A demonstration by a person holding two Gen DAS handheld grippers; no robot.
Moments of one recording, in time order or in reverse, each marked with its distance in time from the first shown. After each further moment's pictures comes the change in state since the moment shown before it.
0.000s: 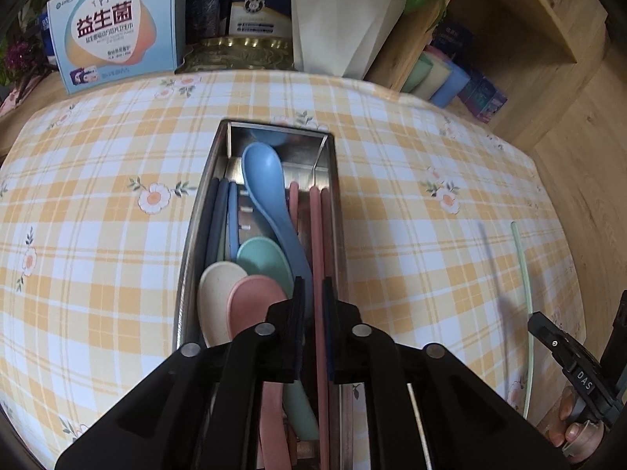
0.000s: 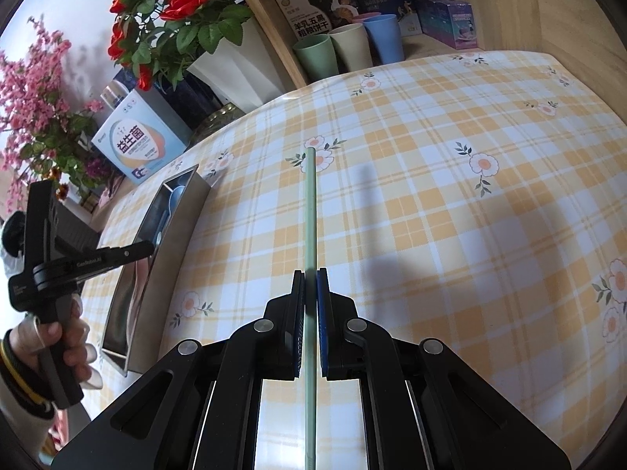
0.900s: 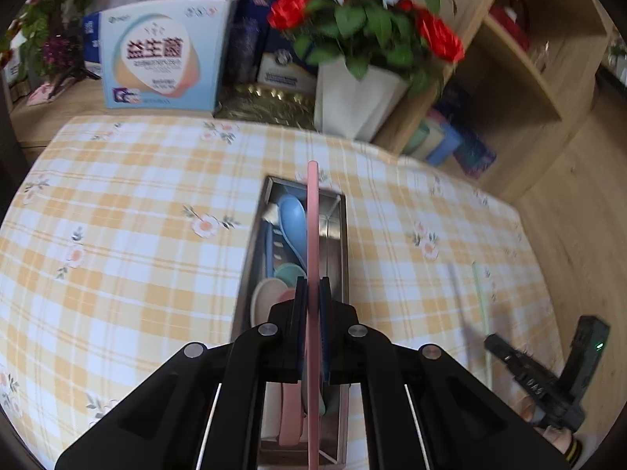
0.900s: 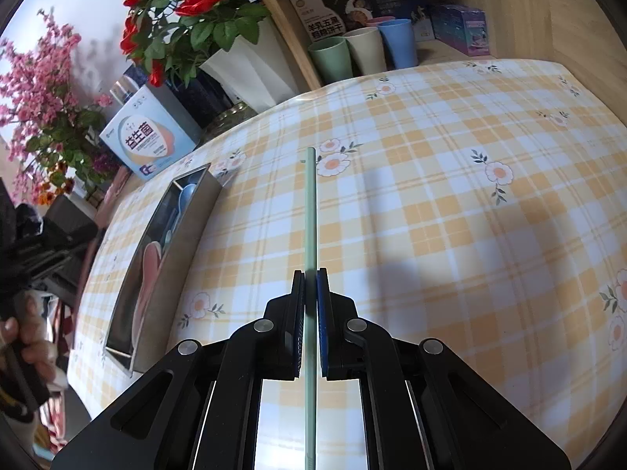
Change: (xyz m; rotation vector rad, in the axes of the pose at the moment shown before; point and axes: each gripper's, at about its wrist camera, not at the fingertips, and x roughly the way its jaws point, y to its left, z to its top) left arm -0.064 0.016 -0.006 -0.085 -0.138 -0.013; right arm 0.003 0.009 0.001 -0.025 -0.007 0.017
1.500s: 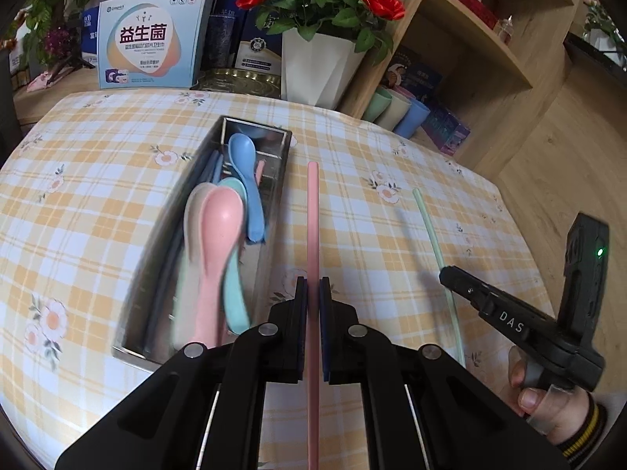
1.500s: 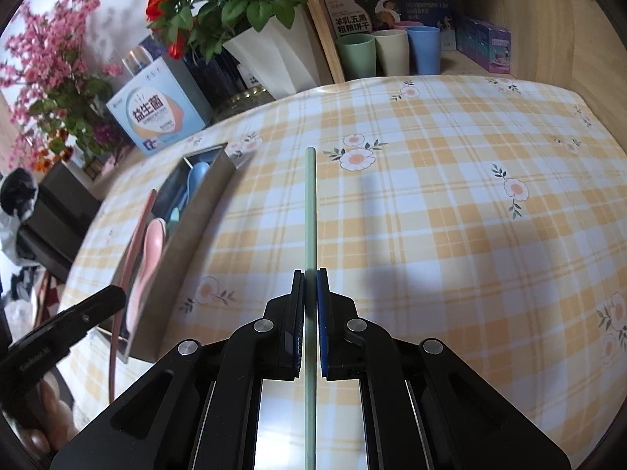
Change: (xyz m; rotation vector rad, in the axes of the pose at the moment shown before) left arm -0.017 -0.048 -0.085 -0.002 -0.049 -0.034; right arm 0.003 0.030 -0.003 -0.102 0.024 -0.032
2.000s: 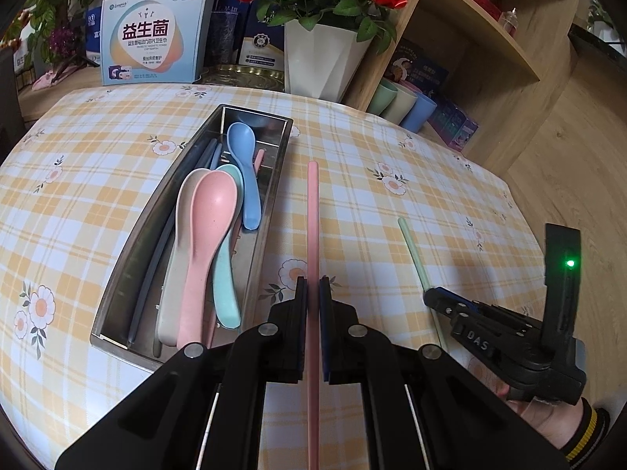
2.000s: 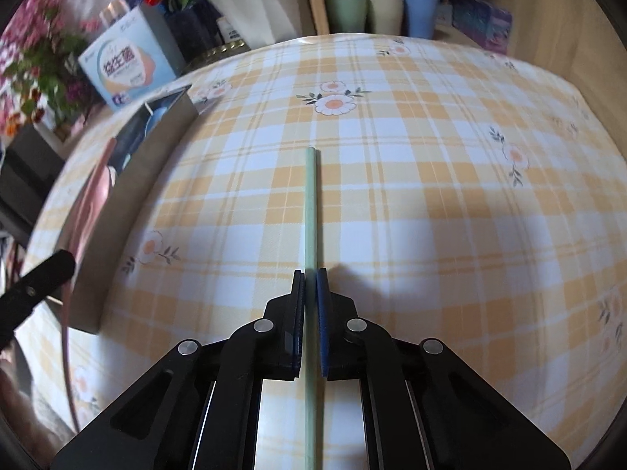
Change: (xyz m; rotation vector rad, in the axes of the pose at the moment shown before) left arm 0.019 -0.013 -0.018 0.002 -0.009 0.039; right arm 0.034 -0.008 -0.020 -0.050 0.117 -0.121
